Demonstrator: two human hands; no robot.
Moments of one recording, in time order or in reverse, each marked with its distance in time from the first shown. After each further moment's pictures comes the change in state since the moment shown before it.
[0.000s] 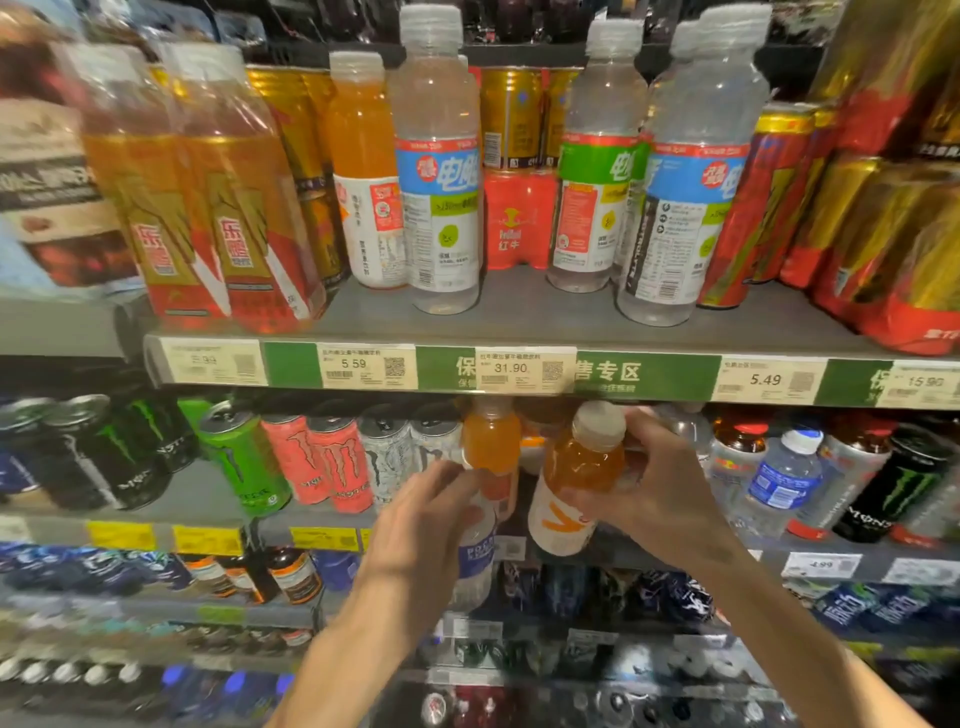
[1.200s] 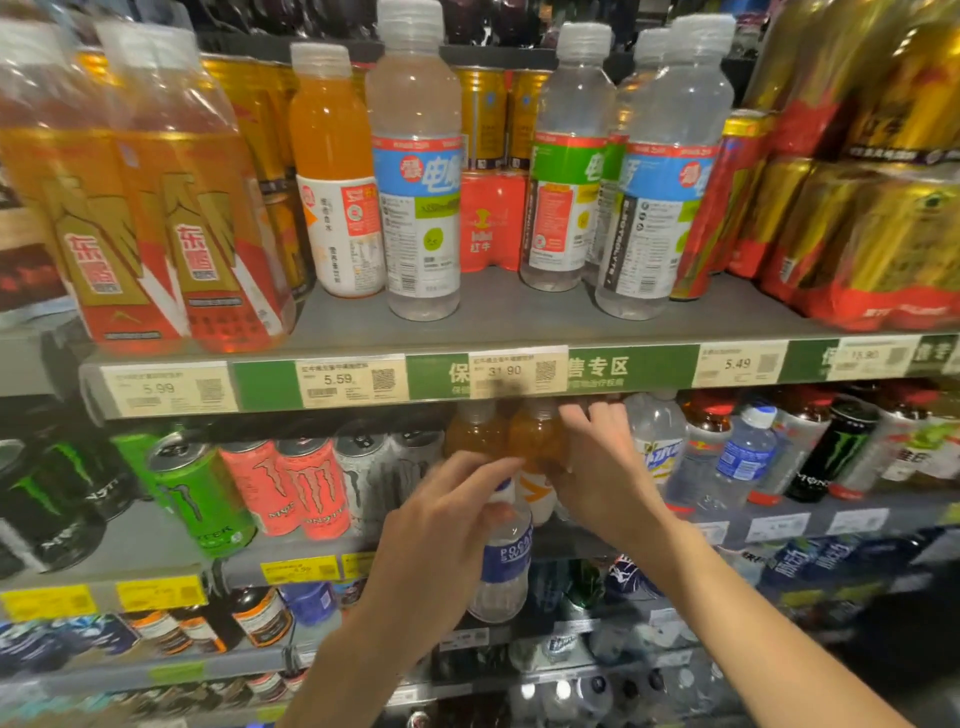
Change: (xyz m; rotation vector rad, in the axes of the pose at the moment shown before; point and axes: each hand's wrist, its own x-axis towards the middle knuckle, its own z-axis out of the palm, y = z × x) left_hand 0.016 0.007 -0.011 -0.183 -0.096 0.153; right_hand 0.014 -0.001 0.040 -0.678 0.065 -0.027
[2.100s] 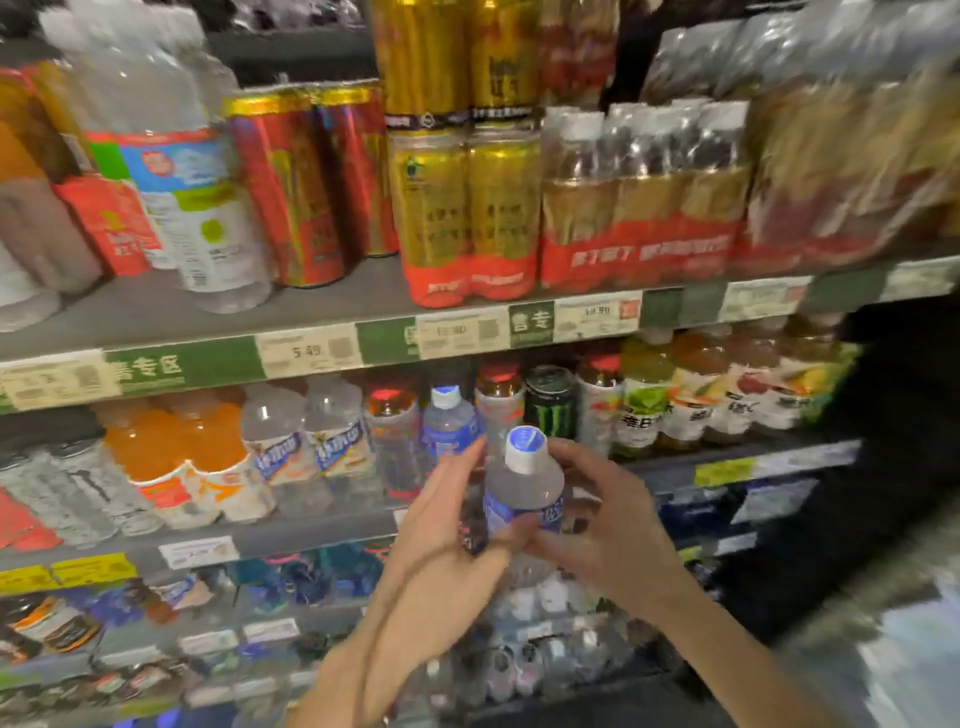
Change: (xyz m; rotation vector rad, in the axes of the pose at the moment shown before) left_hand 0.066 0.243 0.245 -0.360 -0.054 -0.282; right_hand -0.143 0.274 -0.162 0.868 -0.072 0.241
